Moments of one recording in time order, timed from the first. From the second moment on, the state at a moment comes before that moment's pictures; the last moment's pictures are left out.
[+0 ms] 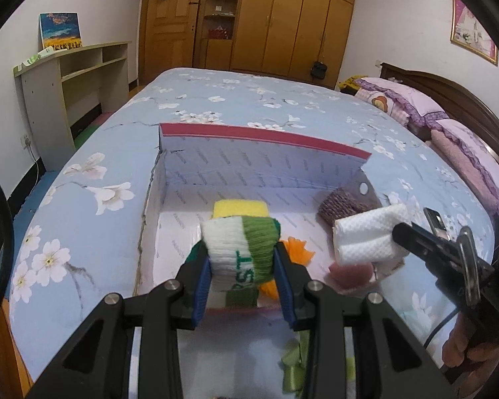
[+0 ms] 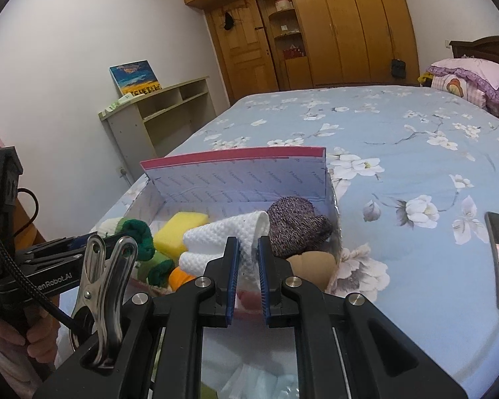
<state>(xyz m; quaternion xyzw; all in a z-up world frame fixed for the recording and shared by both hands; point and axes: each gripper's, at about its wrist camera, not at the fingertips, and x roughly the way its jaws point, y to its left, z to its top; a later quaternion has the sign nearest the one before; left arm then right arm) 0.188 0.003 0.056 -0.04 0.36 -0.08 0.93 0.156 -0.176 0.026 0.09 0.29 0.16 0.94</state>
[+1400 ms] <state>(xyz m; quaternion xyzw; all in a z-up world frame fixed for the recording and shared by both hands) 0.194 -0.005 0.036 -0.01 0.37 -0.07 0.93 0.184 -0.166 -0.010 0.10 0.32 0.15 0.93</state>
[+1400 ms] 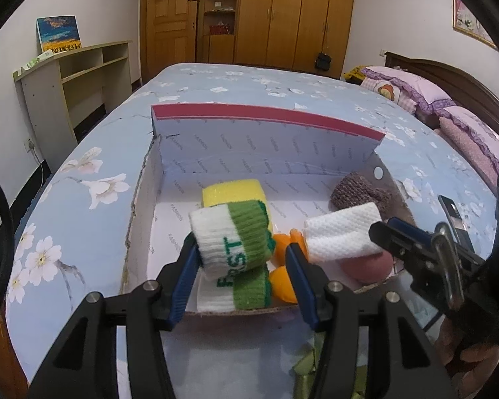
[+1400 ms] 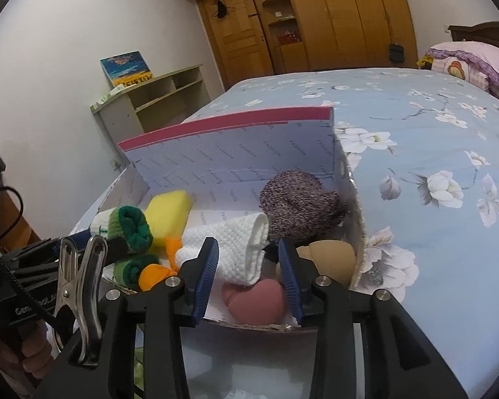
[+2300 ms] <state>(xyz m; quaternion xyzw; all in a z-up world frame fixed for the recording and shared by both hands) 0.129 0.006 0.059 -0.02 0.37 -0.07 0.93 0.123 -0.175 0.015 0.10 0.32 0.15 0.93</state>
